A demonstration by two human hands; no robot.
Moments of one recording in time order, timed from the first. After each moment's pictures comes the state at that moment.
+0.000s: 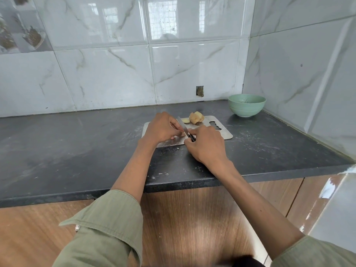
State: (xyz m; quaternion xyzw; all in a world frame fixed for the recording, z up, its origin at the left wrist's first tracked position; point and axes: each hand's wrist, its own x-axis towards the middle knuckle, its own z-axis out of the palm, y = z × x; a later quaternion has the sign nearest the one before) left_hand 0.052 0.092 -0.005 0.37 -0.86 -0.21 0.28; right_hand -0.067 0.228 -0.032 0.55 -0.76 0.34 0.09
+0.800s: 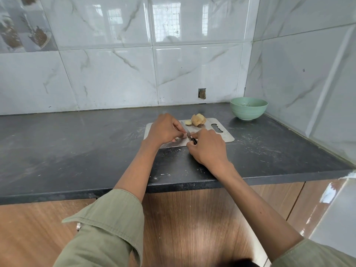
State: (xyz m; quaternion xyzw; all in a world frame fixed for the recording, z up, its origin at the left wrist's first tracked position) left_hand 0.052 0.097 -0.004 0.38 -0.85 -0.23 0.29; right_hand -0.061 0.235 -0.025 0.56 -0.77 0.31 0.07
